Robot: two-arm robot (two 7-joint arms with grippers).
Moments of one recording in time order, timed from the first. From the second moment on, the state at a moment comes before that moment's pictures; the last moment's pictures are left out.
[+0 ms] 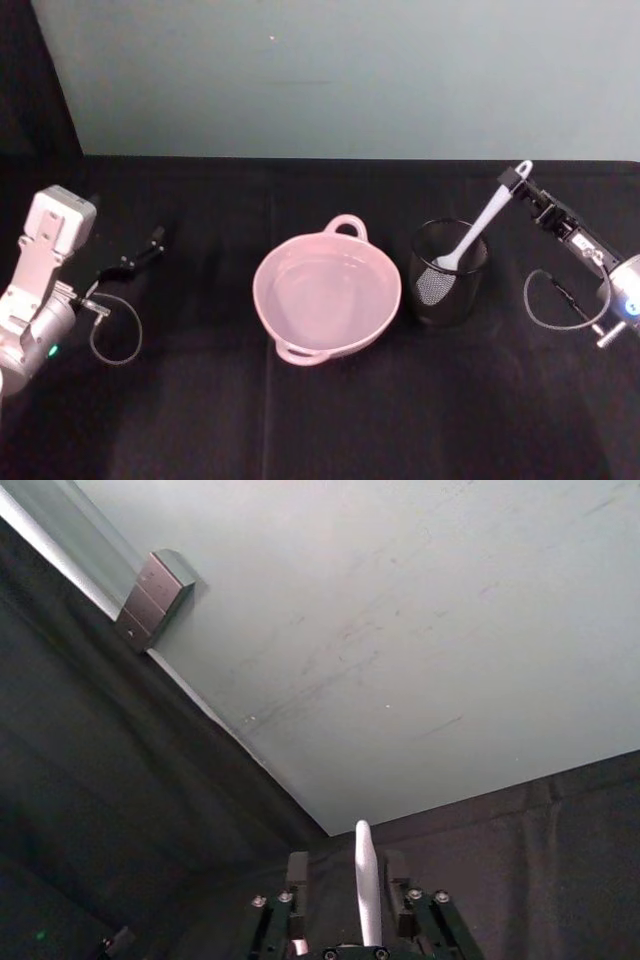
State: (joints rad) left arm -0.20 0.60 0.45 -1.41 -0.25 -0.12 0.03; right arm 0.23 0.51 -0.26 -1.36 1.15 0.09 0.43
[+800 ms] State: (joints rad) left arm -0.20 0.60 0.45 -1.41 -0.25 -0.12 0.03; right arm 0.24 0.61 -0.30 -1.51 0.98 0.03 0.38
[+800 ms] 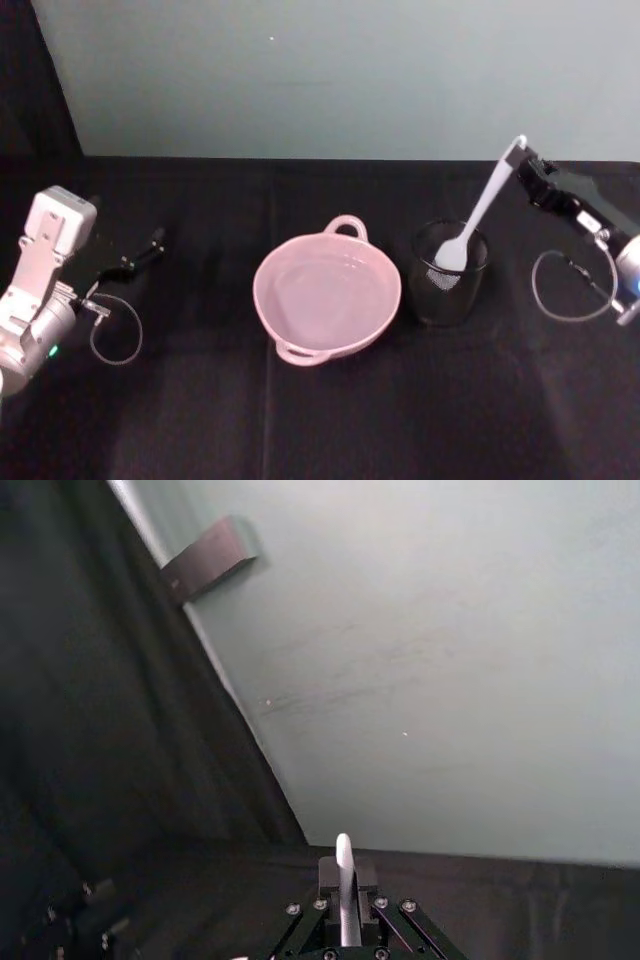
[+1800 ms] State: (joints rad) left arm -0.20 0.60 0.45 -1.41 -0.25 -0.12 0.03; right arm 0.32 0.68 -0.28 -1.74 0.76 0.09 0.34
